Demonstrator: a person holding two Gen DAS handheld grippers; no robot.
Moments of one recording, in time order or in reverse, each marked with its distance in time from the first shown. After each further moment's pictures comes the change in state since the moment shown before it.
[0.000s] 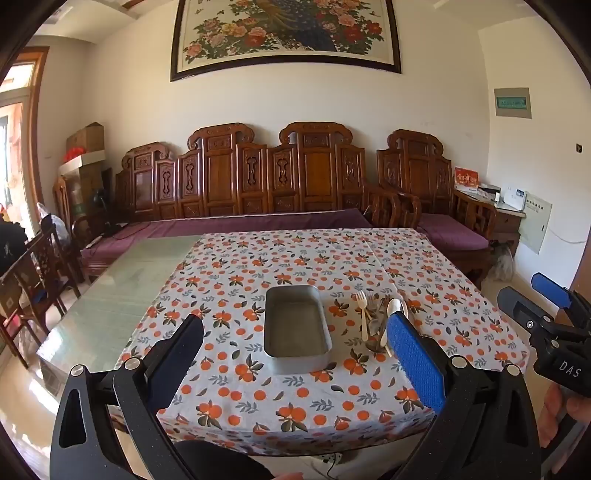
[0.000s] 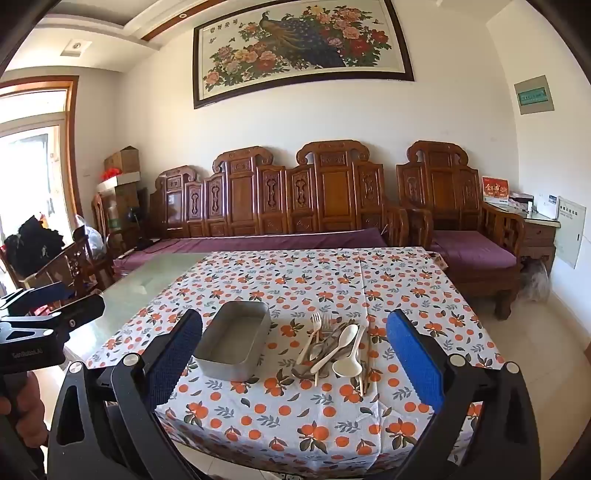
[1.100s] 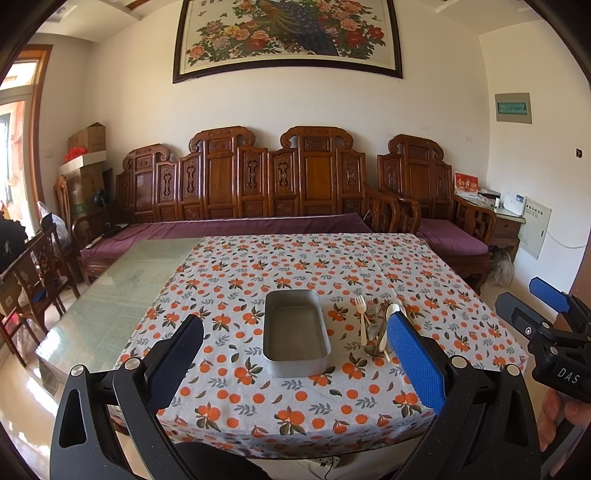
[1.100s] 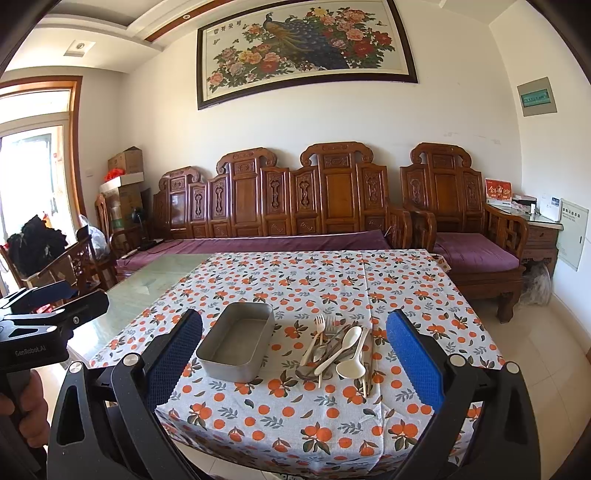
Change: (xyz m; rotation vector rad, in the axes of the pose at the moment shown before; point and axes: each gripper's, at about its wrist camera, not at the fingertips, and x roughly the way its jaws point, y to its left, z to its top) left arm 0.002 -0.005 0.008 -0.008 -0.014 0.001; right arm 0.001 0.004 0.000 -0.004 -0.004 0.004
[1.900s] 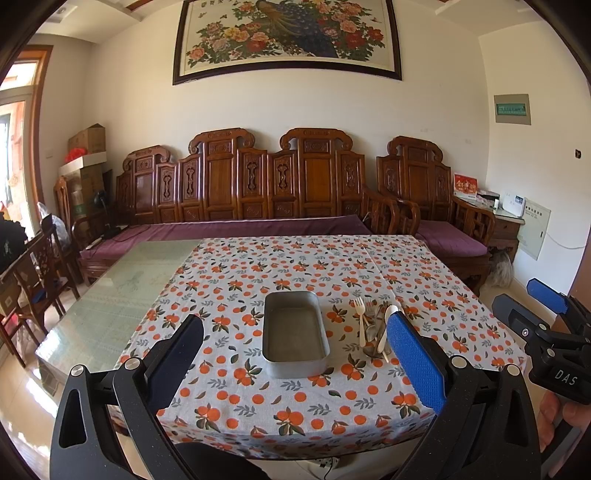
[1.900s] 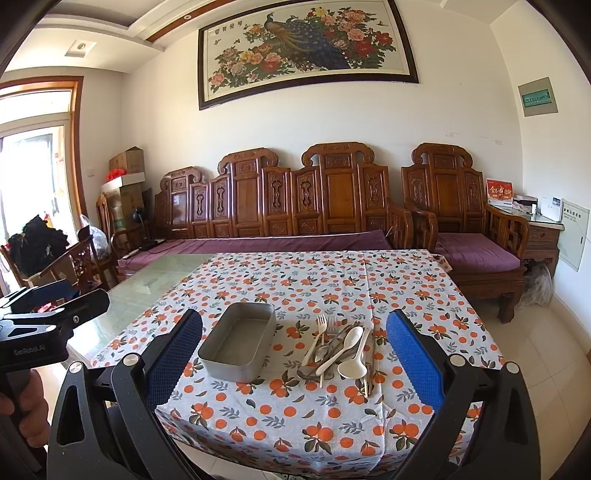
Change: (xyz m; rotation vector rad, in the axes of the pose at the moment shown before) left arm -0.007 0.005 0.002 -0.002 -0.004 -0.004; right arm -0.002 0.003 0.001 0.000 -0.001 0.000
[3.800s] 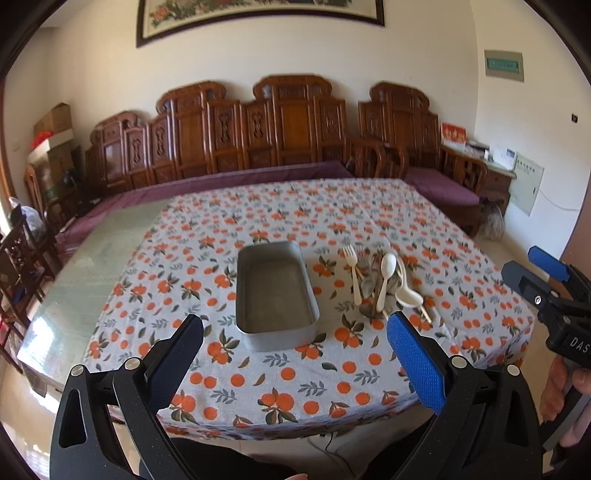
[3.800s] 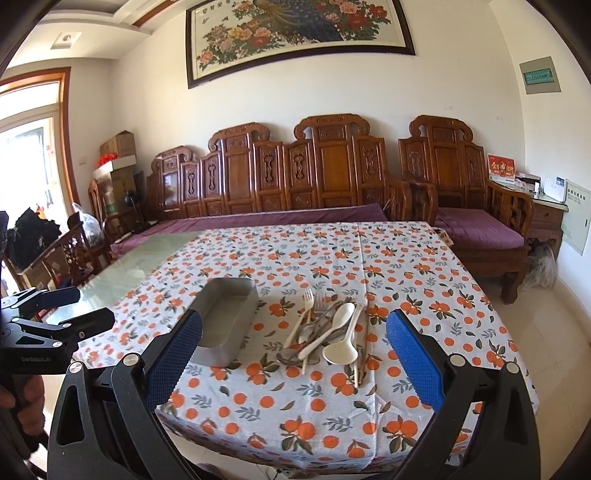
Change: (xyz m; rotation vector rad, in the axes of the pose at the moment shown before) left arm 0.095 -0.014 -0.023 0.060 0.215 -0.070; right arm 0.068 -0.034 -0.028 0.019 0.101 -0.016
